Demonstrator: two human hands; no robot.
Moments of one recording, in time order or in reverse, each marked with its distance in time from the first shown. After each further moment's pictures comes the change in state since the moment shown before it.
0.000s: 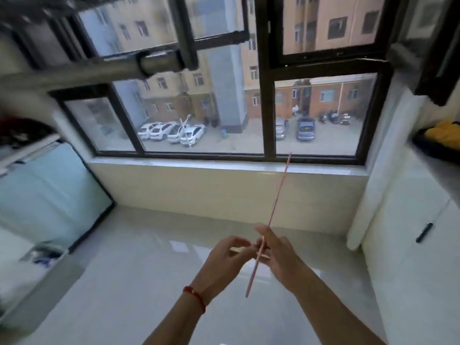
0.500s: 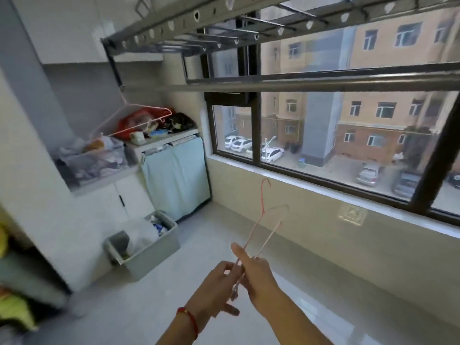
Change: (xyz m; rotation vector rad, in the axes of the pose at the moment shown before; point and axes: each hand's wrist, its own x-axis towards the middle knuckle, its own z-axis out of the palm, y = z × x) left_hand -0.176 -0.234 -0.346 -0.360 0.416 -0.373; right_hand 0.014 0.181 0.481 -0.209 -0.222 0.231
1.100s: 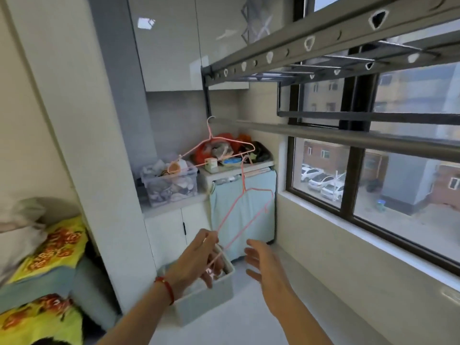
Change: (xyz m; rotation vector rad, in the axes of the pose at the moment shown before) left_hand 0.153 0.097 -0.337 -0.078 0.355 0.305; right_hand 0.207 -0.132 0.280 -0.130 -0.322 -0.203
